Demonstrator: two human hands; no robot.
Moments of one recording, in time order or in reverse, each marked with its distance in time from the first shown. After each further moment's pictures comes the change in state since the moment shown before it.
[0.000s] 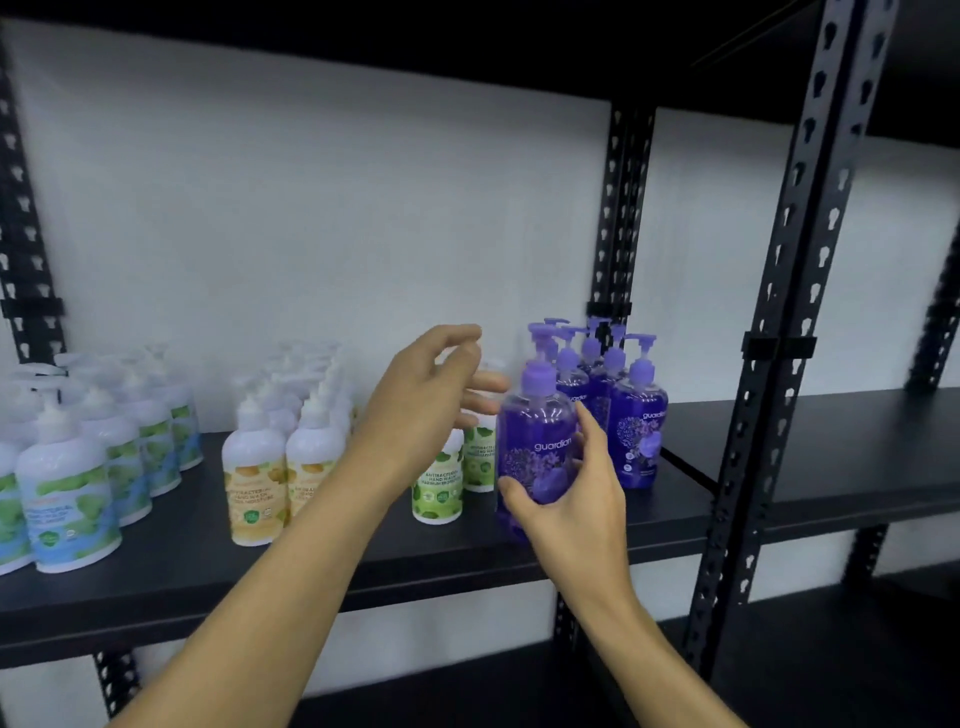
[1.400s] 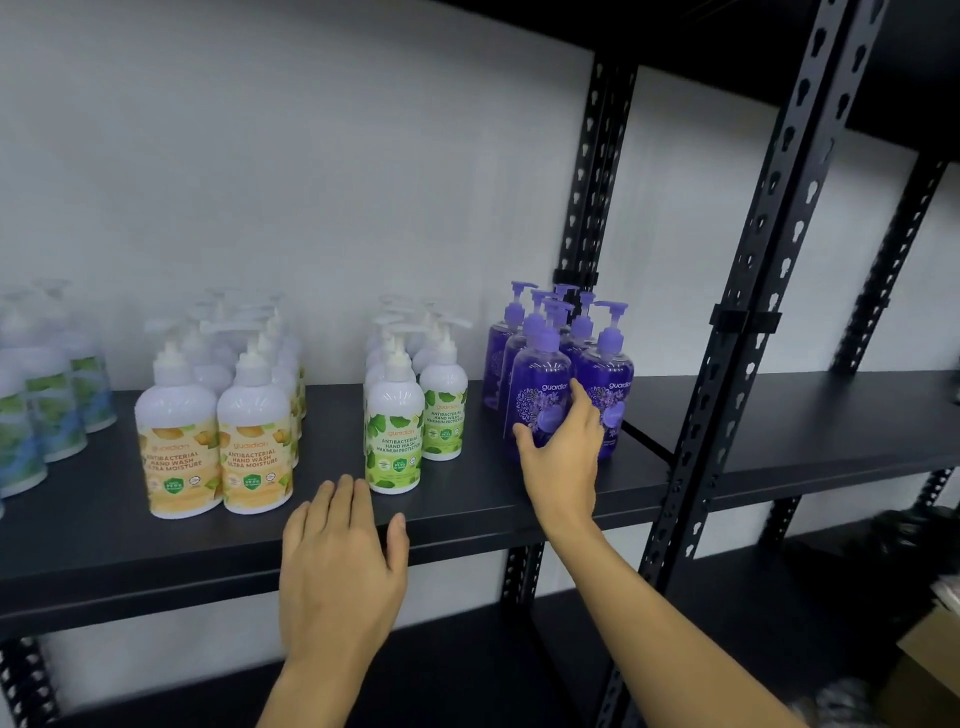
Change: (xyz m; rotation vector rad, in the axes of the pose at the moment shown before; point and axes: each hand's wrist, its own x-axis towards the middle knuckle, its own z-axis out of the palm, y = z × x) left_hand -0.066 -0.183 0.011 1.242 0.193 -0.018; right_hand 0.063 0.098 0.015 -0.383 0.220 0.062
